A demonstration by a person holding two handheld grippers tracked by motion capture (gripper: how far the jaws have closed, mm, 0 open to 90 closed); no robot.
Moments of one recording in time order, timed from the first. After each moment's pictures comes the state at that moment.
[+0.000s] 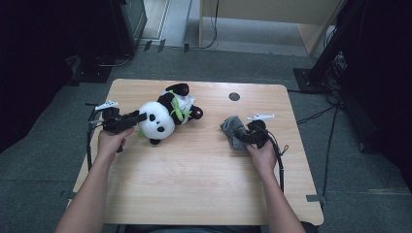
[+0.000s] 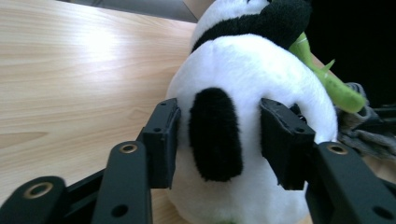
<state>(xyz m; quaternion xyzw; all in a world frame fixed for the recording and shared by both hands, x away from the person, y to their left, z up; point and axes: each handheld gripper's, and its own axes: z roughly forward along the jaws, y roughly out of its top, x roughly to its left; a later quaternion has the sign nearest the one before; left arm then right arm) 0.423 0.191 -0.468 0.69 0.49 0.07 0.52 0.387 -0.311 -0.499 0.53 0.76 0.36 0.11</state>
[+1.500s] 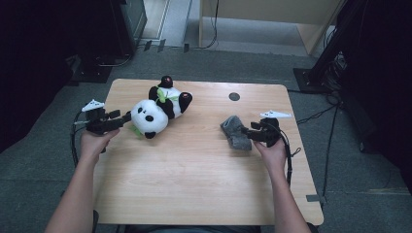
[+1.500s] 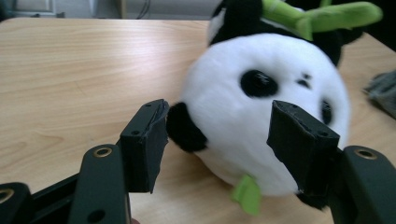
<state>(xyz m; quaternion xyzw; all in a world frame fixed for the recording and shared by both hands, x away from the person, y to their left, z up) 0.404 0.226 -0.452 0.72 0.49 0.15 0.47 0.369 -0.337 -0.463 0.51 0.73 0.42 0.15</state>
